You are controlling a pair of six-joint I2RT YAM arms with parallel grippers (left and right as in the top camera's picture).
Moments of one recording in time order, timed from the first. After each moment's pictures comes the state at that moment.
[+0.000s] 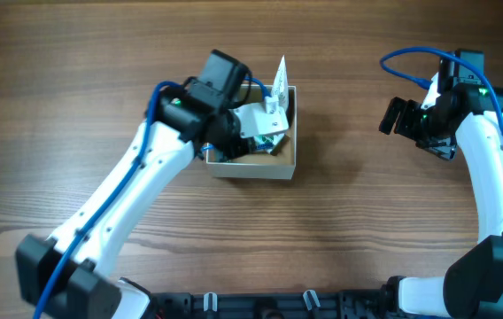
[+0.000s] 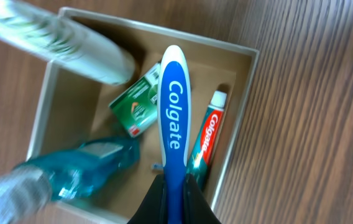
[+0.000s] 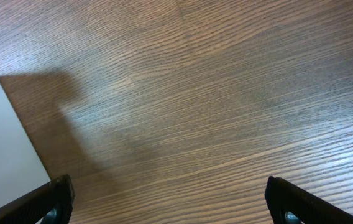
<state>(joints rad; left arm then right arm) -0.54 1.62 1.46 -0.99 0.19 0.81 -0.14 1.57 1.30 -1.06 -0.07 0.27</state>
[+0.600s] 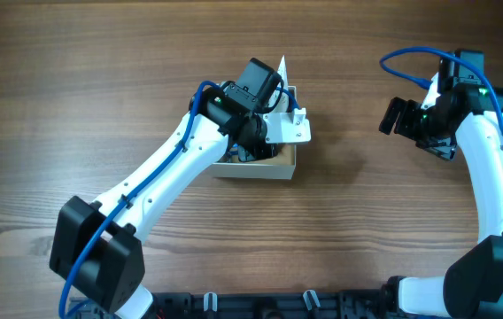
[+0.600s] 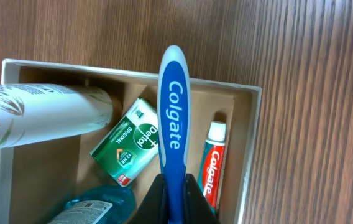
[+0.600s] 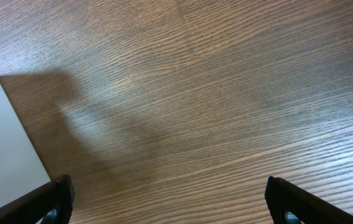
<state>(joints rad) -0.62 1.76 1.46 -0.88 0.19 0.87 -0.14 1.57 1.30 -1.06 -0.07 0.27</state>
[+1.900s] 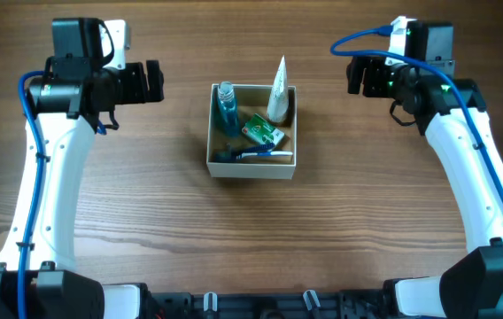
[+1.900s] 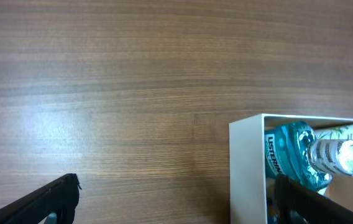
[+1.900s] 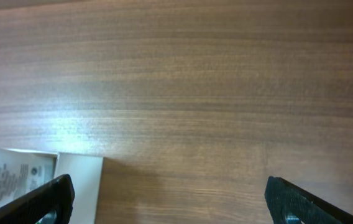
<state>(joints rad) 0.01 1.54 1.46 -0.85 0.13 -0.07 0.06 1.57 1.34 -0.62 -0.06 0.09</state>
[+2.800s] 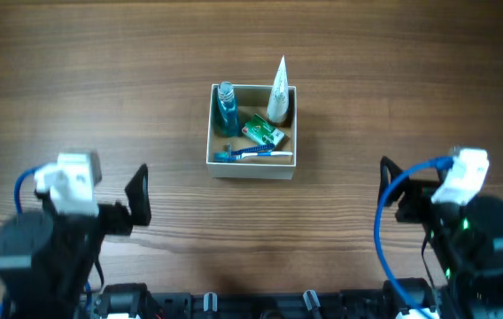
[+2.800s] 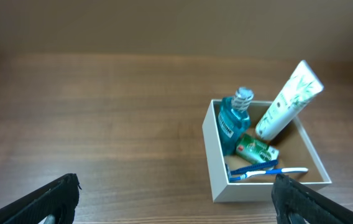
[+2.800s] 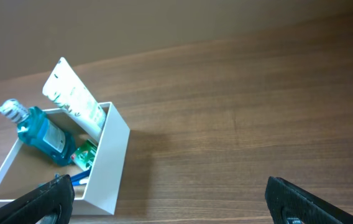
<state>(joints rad) 0.02 0.52 0.99 -0.90 0.14 -0.04 0.06 0.47 0.80 -0.78 -0.01 0.21</state>
